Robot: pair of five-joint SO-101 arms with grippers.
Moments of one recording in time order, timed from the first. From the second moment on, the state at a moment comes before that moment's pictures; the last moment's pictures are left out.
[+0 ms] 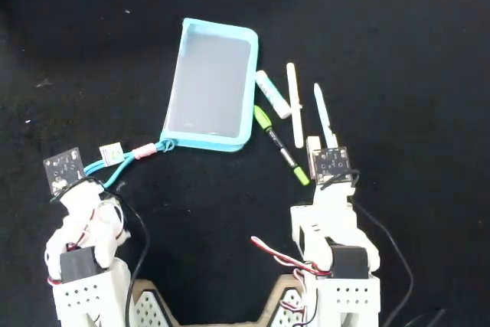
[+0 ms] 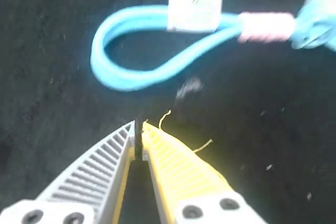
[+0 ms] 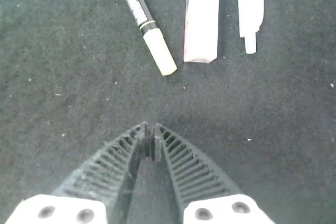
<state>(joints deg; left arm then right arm) -20.1 -104.1 96.1 68.9 6.2 1.2 -103.1 96.7 74.4 3.0</state>
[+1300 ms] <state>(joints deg) -33.4 -104.0 89.6 25.4 -10.0 1.2 -103.1 83.5 57.2 8.0</state>
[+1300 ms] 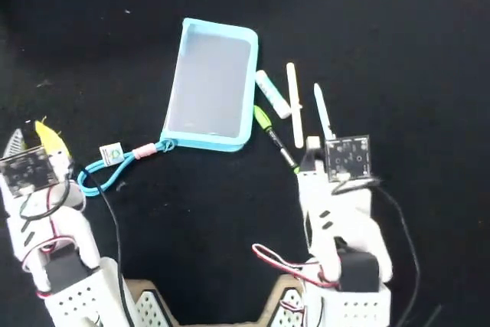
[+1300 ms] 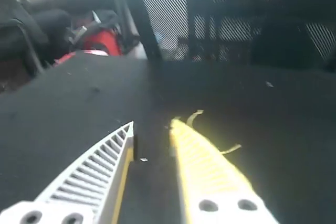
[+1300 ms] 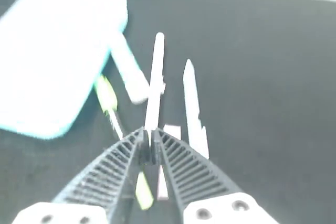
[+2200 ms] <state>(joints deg) -25.1 -85.4 71.3 48.7 -9.9 0.8 -87.0 23.0 82.4 13.6</state>
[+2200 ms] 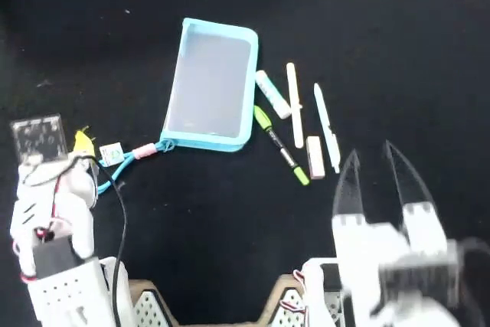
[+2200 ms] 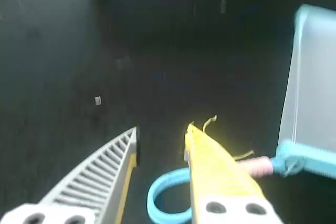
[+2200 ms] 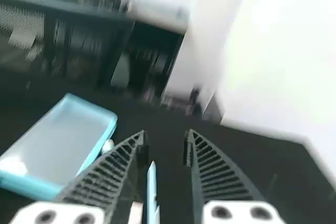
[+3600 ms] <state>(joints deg) -11.6 3.2 30.3 54.5 -9.9 -5.5 -49.0 53.5 52.9 -0.5</state>
